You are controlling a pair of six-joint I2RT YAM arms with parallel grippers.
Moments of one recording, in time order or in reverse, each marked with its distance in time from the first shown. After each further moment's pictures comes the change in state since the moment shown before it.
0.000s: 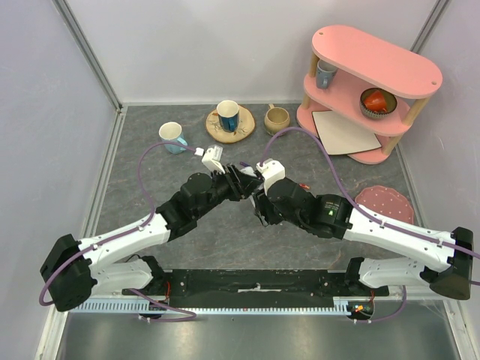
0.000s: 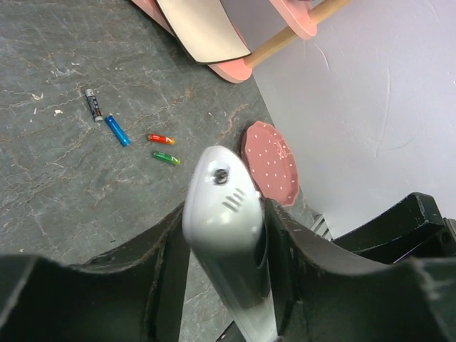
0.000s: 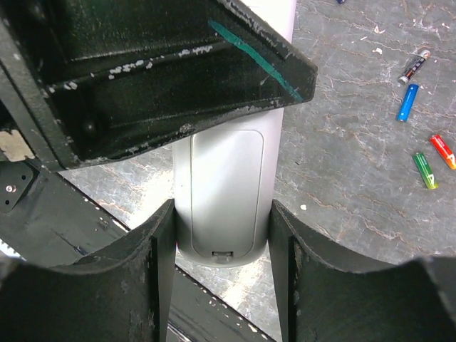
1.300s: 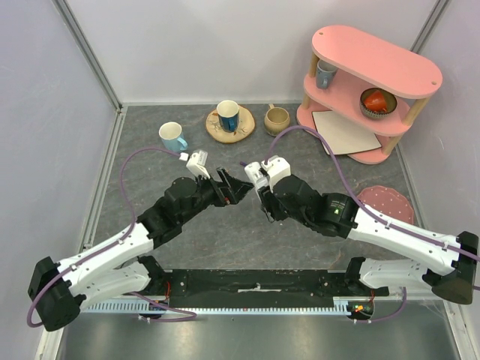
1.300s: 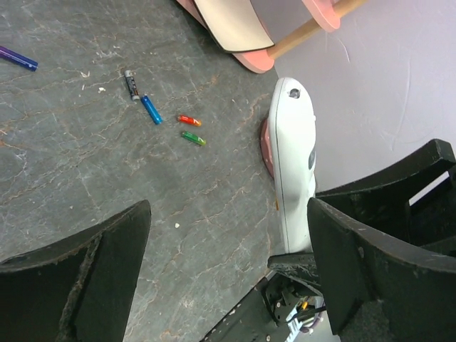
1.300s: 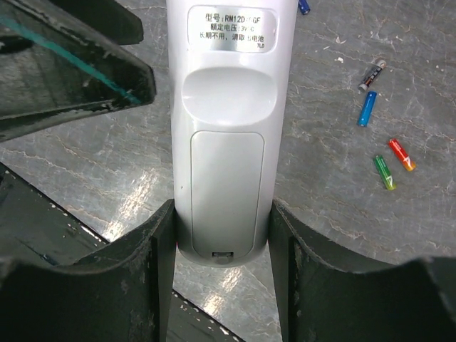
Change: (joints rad) left arm 0.056 -0.203 -0.049 -0.206 0.029 0.008; right arm -0.045 -0.034 -0.015 -0.006 0.022 -0.082
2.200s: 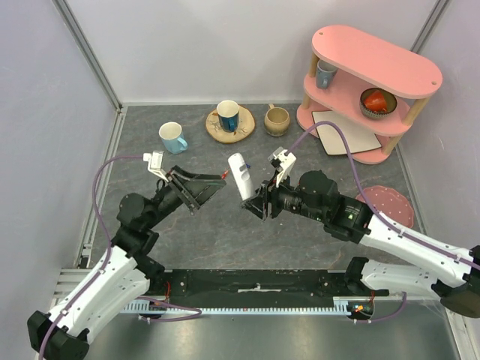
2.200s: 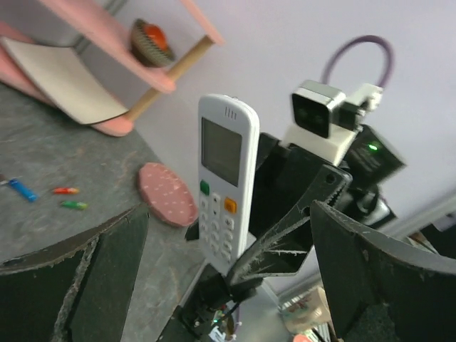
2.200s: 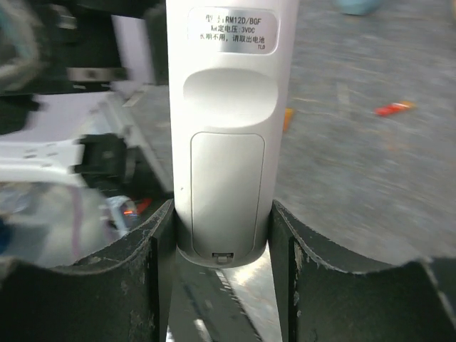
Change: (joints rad) left arm 0.303 -0.306 -0.188 0.414 0.488 -0.206; right arm -0.073 -0.132 -0.167 0.533 -0.502 0.109
